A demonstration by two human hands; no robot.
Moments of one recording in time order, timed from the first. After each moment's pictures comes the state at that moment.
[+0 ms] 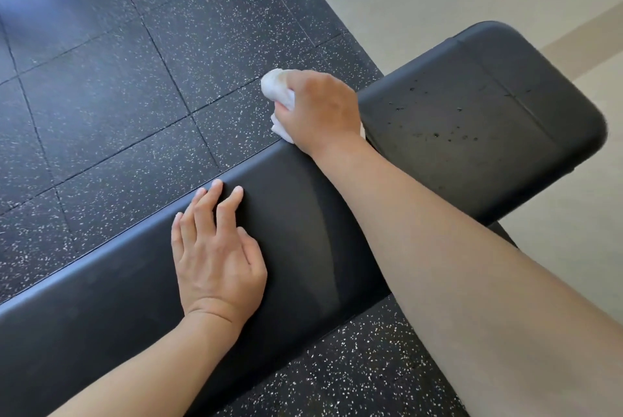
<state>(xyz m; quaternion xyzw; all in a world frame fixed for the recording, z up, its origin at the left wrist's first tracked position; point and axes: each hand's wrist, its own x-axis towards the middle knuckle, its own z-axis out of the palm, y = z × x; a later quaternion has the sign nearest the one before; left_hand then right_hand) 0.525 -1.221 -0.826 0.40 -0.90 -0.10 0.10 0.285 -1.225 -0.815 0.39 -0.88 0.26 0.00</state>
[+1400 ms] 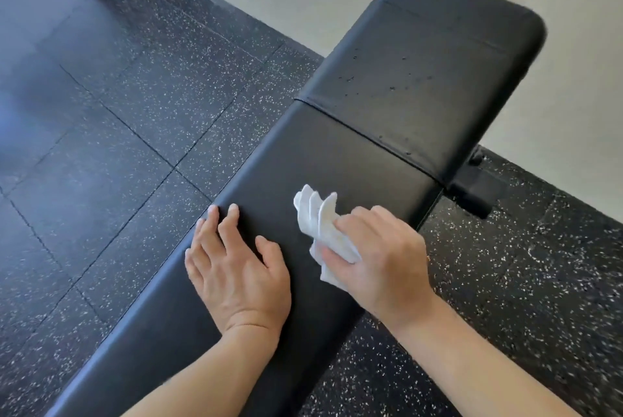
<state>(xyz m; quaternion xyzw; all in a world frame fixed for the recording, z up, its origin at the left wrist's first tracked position) 0.528 -1.224 -0.828 0.39 -0.91 -0.12 0.07 0.457 -1.071 -0.851 0.27 -0.87 0.36 0.20</state>
